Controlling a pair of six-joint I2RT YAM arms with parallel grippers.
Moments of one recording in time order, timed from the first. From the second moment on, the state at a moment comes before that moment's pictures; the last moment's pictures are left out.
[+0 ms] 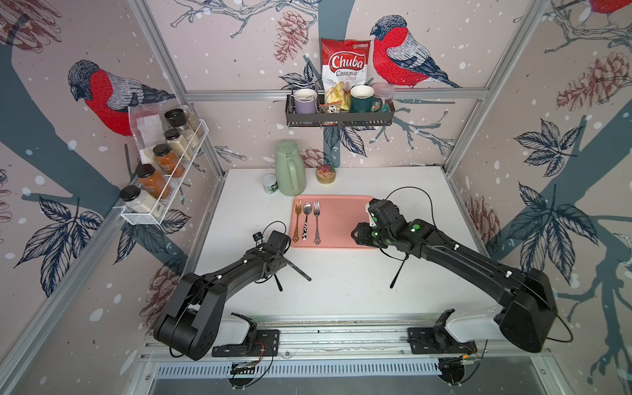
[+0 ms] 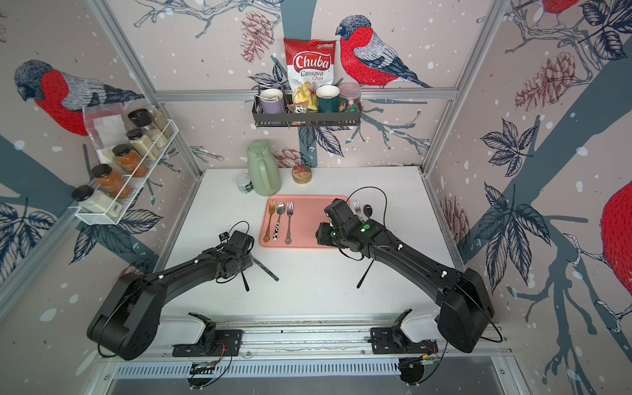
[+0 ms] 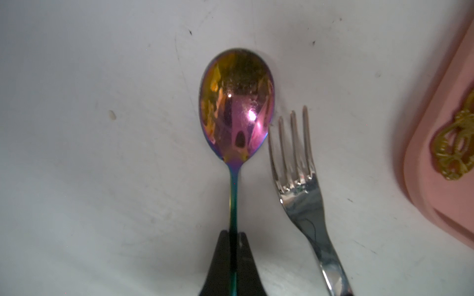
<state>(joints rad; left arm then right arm) -0.38 1.35 0.56 -0.45 -0.29 -0.83 0.78 1.37 1.09 -0.59 -0.04 0.73</state>
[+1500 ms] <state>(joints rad) -0.70 2.02 1.78 -0.90 -0.36 -0.52 0.46 1.07 0.80 -0.53 -0.24 0.74</state>
